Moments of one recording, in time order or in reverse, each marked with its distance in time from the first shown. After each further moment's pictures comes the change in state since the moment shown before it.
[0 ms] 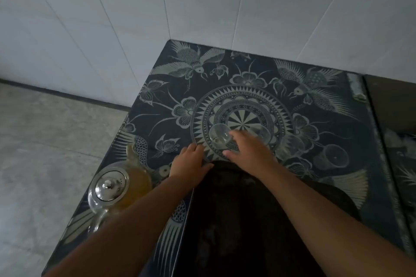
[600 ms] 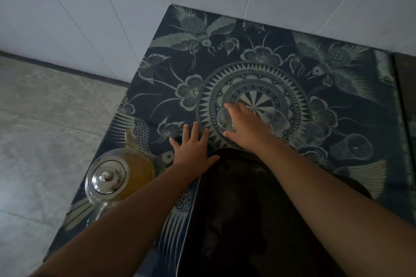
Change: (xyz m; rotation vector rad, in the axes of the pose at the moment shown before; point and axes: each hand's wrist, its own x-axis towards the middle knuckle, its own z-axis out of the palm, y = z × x) left_hand 0.020 -0.021 0.026 0.123 -0.171 -0.051; right_hand 0.059 -0.004 0.025 -0.094 -0.080 -0.053
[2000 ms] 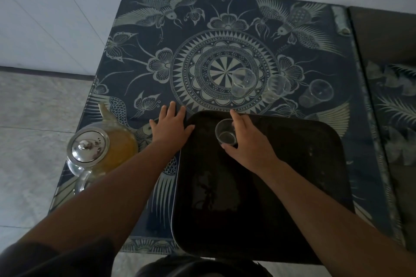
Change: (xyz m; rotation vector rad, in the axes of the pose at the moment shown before) left_hand -0.027 0.001 0.009 0.005 0.041 -0.011; right_hand -0.158 0.009 0.057 0.165 0.191 0.151
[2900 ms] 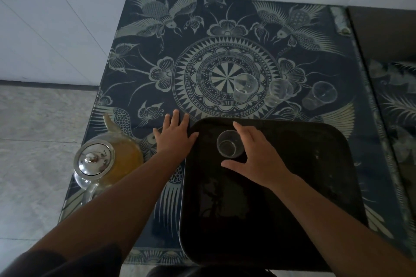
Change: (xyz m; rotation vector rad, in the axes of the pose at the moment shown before) left_hand -0.002 0.001 0.000 0.038 -0.006 0.002; right_hand -0.018 0.005 -0.003 0.040 0.018 -0.071
